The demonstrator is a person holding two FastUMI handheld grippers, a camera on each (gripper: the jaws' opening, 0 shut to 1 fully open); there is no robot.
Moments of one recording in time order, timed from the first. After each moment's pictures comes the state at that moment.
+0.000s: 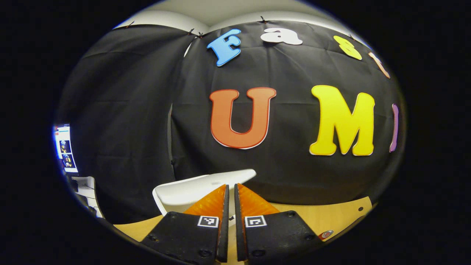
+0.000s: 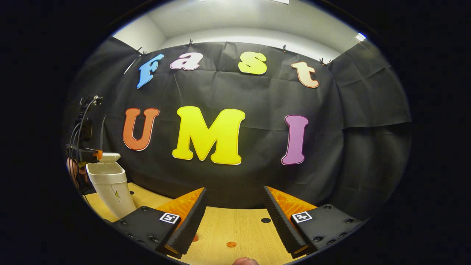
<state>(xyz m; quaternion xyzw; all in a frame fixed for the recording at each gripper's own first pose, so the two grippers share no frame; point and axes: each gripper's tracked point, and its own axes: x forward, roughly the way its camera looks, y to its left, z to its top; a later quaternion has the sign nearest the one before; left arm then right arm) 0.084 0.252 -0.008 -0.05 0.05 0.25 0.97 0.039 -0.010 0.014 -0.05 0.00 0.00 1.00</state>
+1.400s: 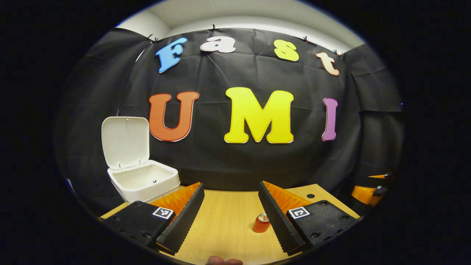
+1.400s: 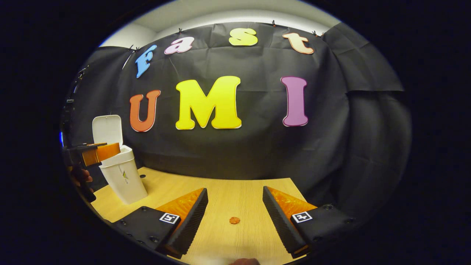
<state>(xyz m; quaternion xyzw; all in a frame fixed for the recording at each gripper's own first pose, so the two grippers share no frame) 0.012 0.049 -0.029 -0.05 0.04 0.04 1.00 0.010 -0.059 -0.096 0.00 0.13 0.04 0.99</state>
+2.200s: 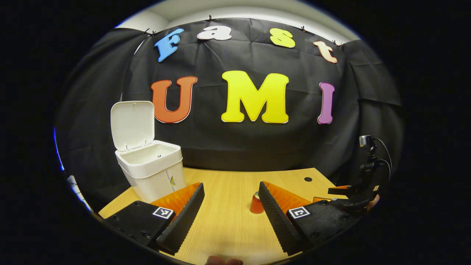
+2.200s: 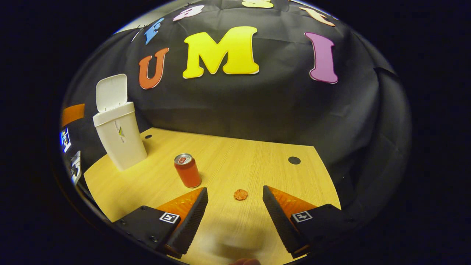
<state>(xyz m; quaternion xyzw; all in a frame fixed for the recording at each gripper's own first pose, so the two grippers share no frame) -0.027 0.028 -0.062 -0.04 0.11 0.05 0.99 0.060 -0.062 -0.238 -0.04 0.28 0.11 0.95</state>
